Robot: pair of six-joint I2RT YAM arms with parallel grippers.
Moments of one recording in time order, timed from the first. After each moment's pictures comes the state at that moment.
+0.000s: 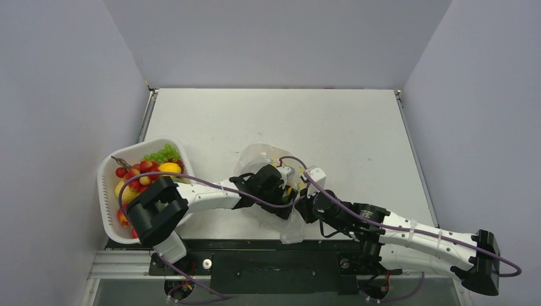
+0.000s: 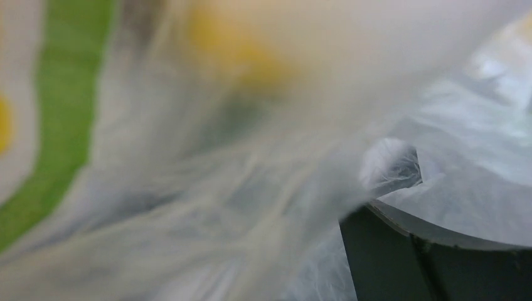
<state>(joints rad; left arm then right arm) -0.97 1.62 0.85 -0.14 0.18 -0.49 1.14 0.86 0.61 -0.38 0.30 0.49</state>
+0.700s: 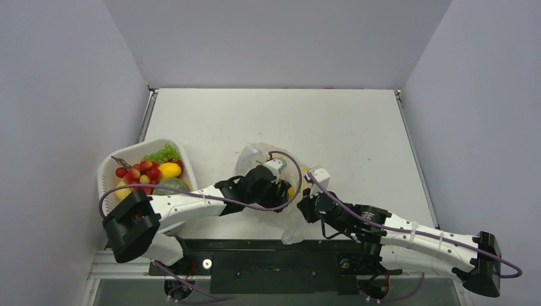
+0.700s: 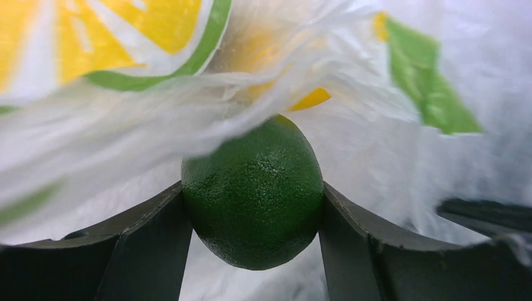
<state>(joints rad) -1.01 1.45 0.79 -0.09 -0.04 -0.51 1.14 0.82 0.57 -0.37 0.35 0.52</state>
